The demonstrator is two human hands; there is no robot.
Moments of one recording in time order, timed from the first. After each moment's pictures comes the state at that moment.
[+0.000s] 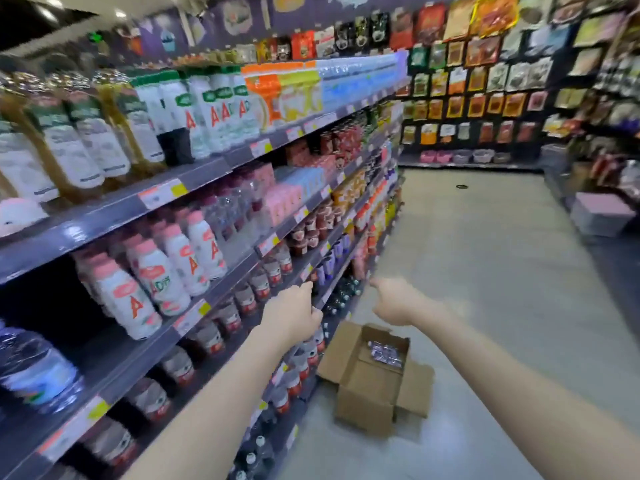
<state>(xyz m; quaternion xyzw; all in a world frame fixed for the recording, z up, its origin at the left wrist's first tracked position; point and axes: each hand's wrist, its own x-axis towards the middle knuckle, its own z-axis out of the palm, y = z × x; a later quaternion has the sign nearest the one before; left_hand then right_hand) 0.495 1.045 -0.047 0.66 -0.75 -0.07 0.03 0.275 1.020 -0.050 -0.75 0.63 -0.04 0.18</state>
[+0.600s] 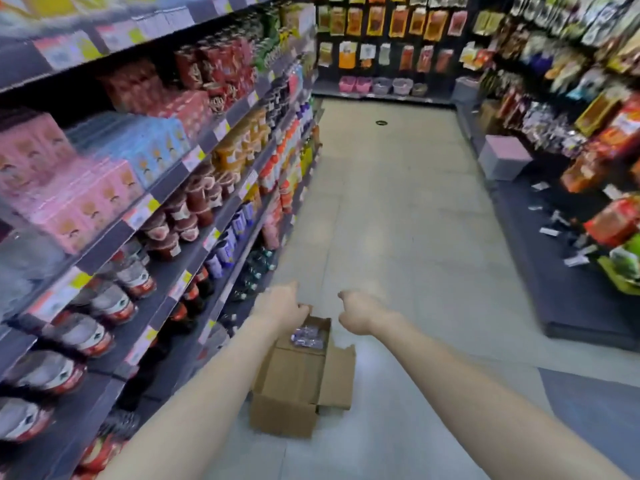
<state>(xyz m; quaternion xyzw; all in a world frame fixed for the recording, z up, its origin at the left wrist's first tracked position) 0.279 0.691 -0.212 0.60 -0.77 -0.21 -0.06 0.099 0.733 -0.205 -0.62 0.72 0.06 0.30</state>
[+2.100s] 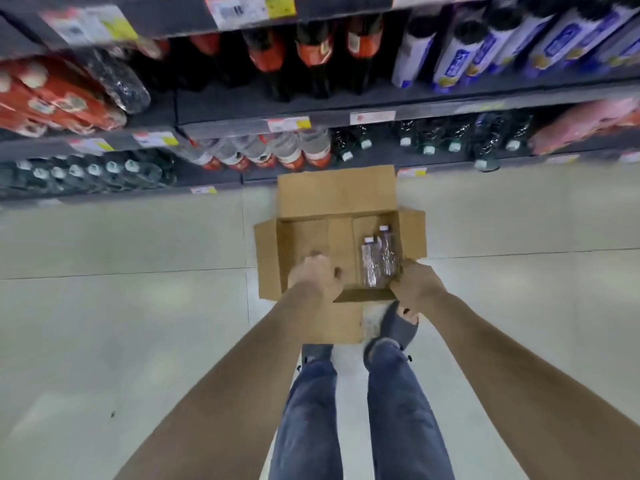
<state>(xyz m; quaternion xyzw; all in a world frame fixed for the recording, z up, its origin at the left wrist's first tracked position) 0.230 0.484 -0.638 0.87 -0.13 -0.48 0.04 0.130 0.317 -0.656 -0.78 0.35 0.42 0.28</state>
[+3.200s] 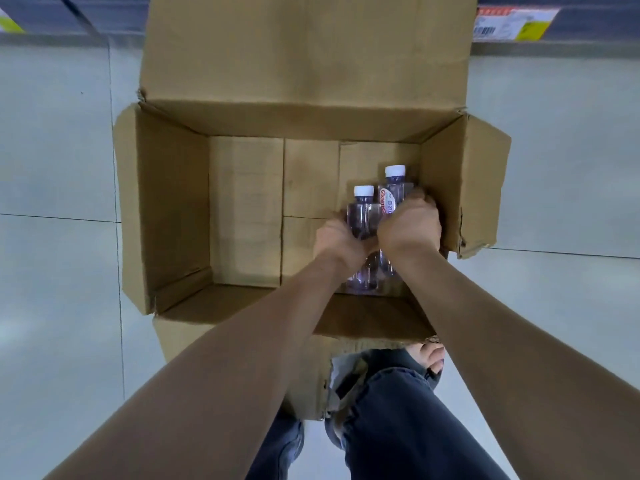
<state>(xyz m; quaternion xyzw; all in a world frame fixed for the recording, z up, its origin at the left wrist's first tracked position) 0.162 0.412 -1.115 0.84 0.10 -0.48 0.25 0.148 0.306 -1.092 -0.82 0.43 0.31 0.23</state>
